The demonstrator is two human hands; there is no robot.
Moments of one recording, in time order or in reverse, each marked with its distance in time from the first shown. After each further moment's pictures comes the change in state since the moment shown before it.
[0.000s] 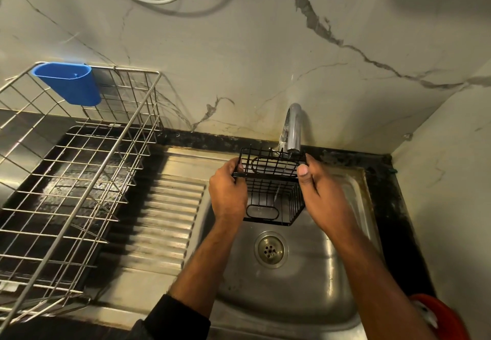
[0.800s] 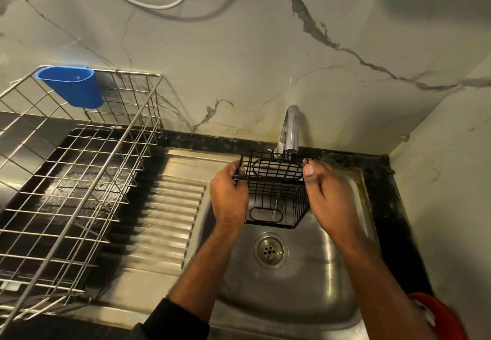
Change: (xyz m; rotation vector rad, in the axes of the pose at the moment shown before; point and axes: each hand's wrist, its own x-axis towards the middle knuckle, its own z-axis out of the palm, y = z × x) left_hand -0.012 0.005 -0.004 -0.034 -0.009 -0.017; right_hand -0.004 0.007 -0.007 -0.101 0.116 -0.094
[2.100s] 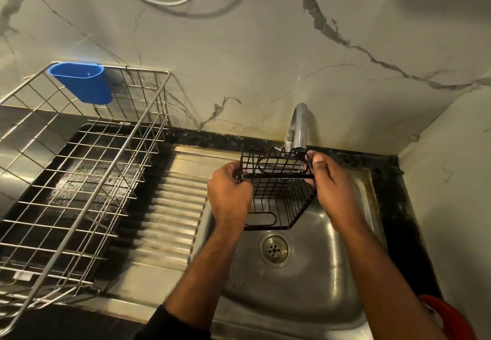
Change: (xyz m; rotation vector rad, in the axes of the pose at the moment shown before) left_hand -0.007 0.016 -0.019 0.034 0.002 -0.114; right_hand 0.014 -0.004 0.011 0.450 0.000 0.247
